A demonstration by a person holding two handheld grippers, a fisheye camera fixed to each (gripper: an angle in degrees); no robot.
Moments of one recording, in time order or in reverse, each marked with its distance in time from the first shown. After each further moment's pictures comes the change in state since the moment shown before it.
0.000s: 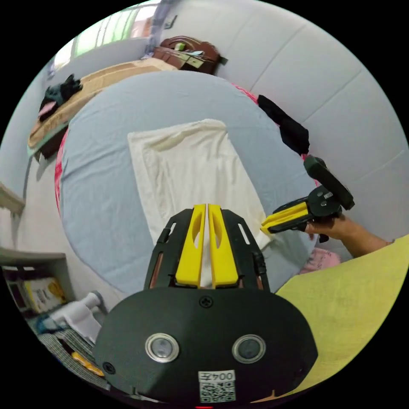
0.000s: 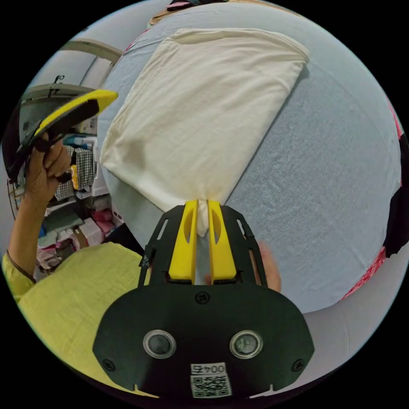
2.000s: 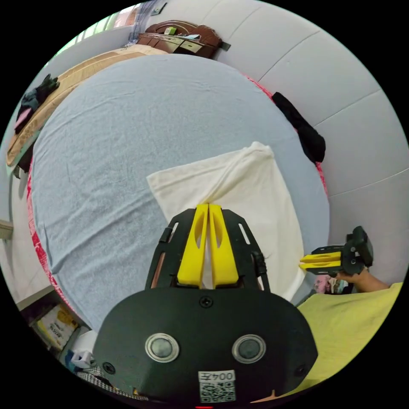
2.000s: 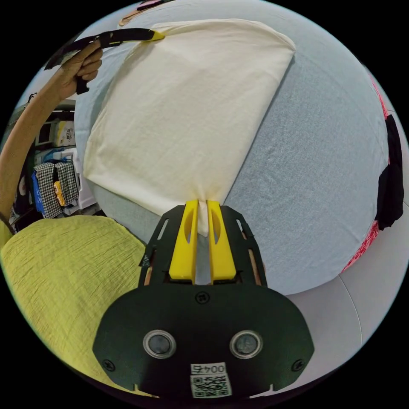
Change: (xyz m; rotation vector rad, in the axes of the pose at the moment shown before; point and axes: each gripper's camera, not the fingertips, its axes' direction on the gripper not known) left arm -0.236 -0.149 0.009 -0.111 0.149 0.012; right arm -0.014 -0.071 0.002 -0.068 0.099 0.139
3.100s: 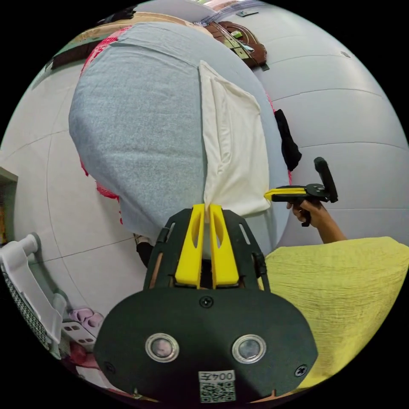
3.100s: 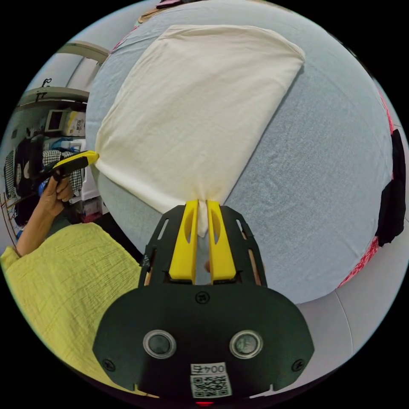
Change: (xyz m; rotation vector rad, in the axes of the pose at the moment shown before) left arm -0.037 0.304 -0.026 0.049 0.261 -0.384; right arm -0.039 0.050 -0.001 0.047 -0.018 -0.093
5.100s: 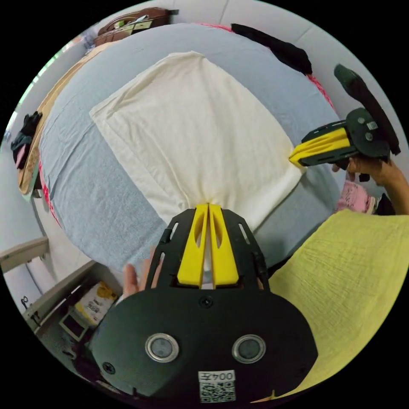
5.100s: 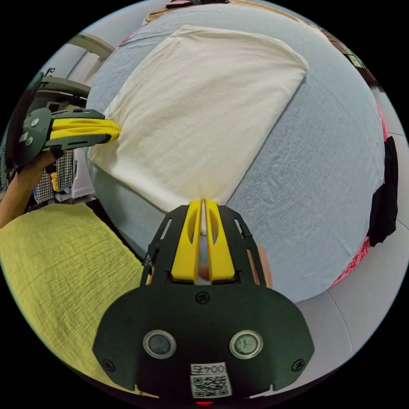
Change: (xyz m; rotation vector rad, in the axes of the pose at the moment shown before) left arm 0.216 0.005 0.171 -0.329 -0.574 0.552; right arm -0.038 0.030 -0.019 0.028 0.075 -0.029
